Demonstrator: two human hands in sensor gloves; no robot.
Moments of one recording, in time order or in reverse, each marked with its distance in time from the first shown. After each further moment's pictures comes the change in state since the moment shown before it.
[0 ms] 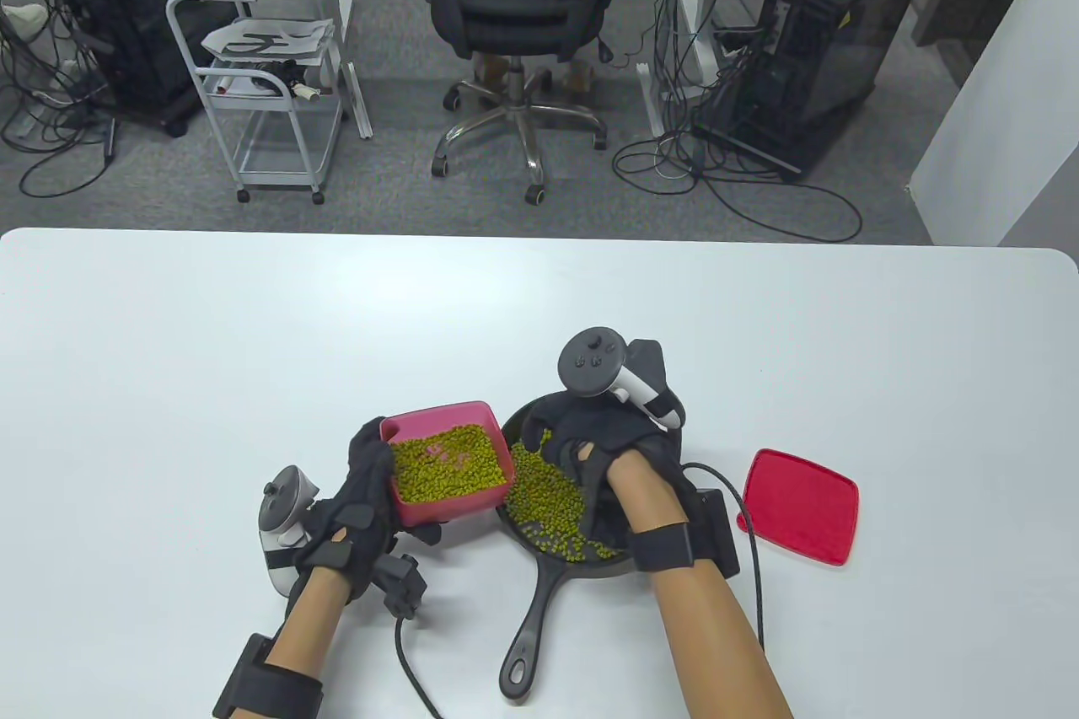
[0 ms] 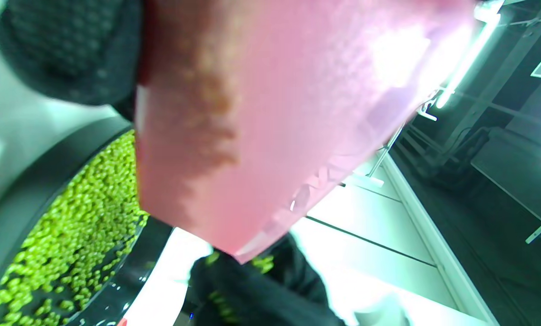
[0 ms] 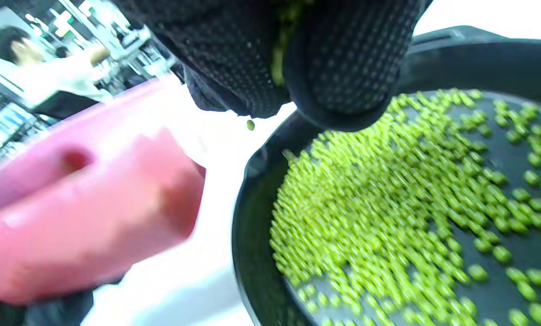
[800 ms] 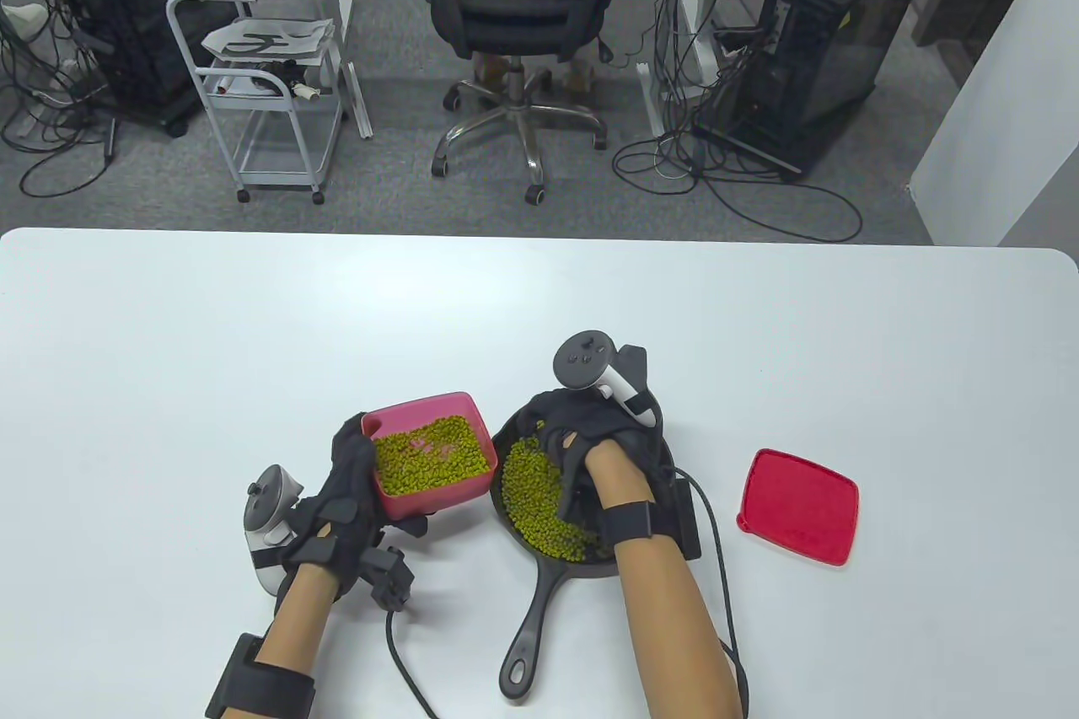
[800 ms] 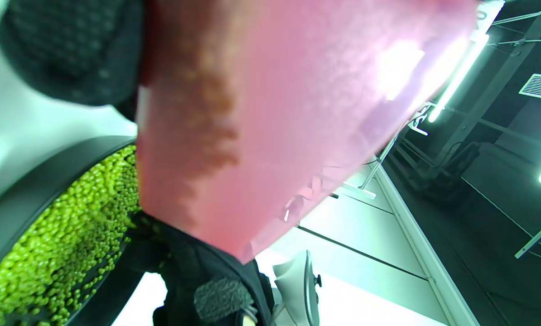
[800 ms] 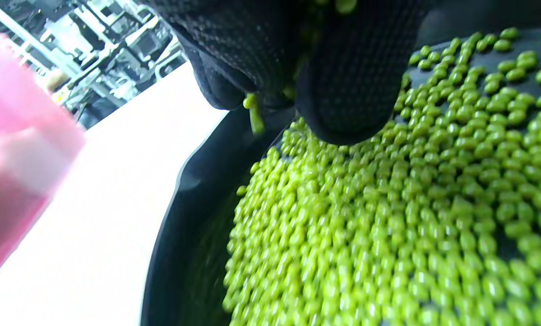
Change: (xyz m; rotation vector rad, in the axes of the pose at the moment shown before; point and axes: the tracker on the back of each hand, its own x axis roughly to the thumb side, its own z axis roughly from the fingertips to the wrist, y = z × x) left_hand 0.004 0.009 0.002 0.026 -0.010 0.024; right_hand -0.021 0.015 -0.060 -0.104 0.091 -0.076
